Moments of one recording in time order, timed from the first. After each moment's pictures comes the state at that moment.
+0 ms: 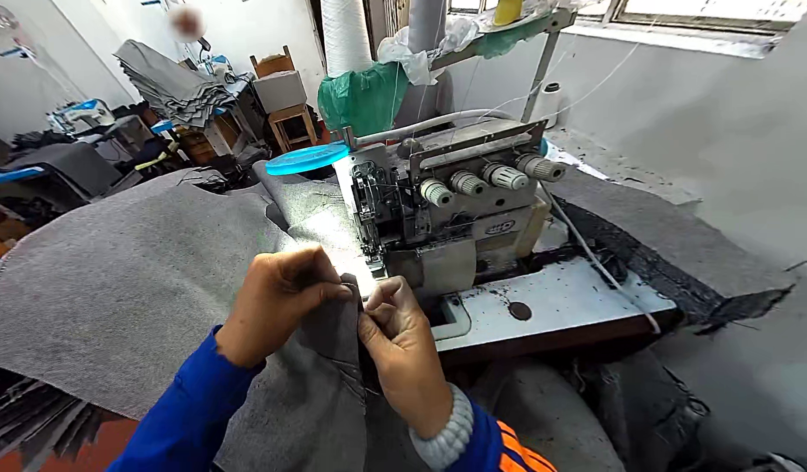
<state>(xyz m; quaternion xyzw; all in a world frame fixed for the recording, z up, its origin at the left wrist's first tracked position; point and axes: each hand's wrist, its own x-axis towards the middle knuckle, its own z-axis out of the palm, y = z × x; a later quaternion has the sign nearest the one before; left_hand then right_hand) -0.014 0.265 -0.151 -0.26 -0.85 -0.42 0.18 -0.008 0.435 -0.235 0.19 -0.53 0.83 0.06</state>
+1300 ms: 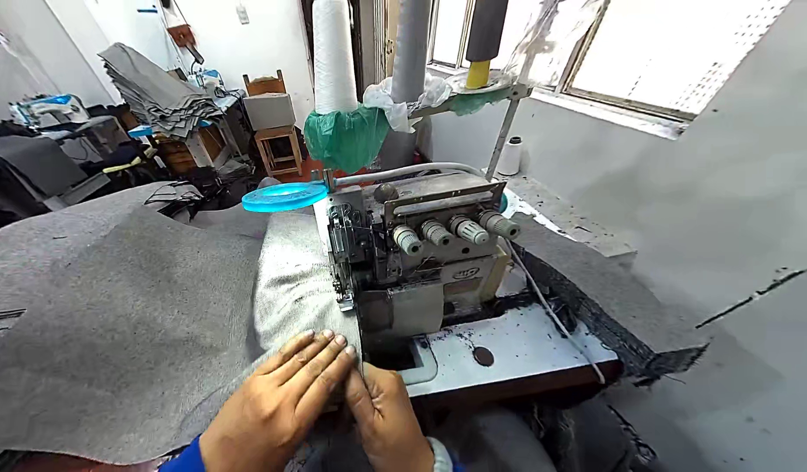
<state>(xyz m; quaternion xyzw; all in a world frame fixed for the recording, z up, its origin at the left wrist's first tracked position) 0.011 0.285 -0.207 -0.37 -0.87 0.00 0.32 -0.011 0.462 -0.266 0.26 -0.67 0.69 0.04</state>
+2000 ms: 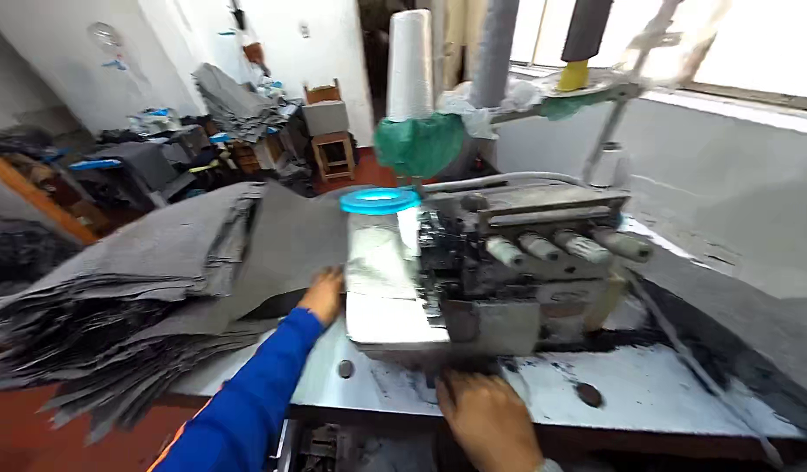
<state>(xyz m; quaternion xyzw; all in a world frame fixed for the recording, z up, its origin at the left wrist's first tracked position) -0.100 0.182 -0.264 0.02 -0.99 -0.15 -0.02 -0.029 0.481 -0.318 0.23 -0.93 0.16 0.22</state>
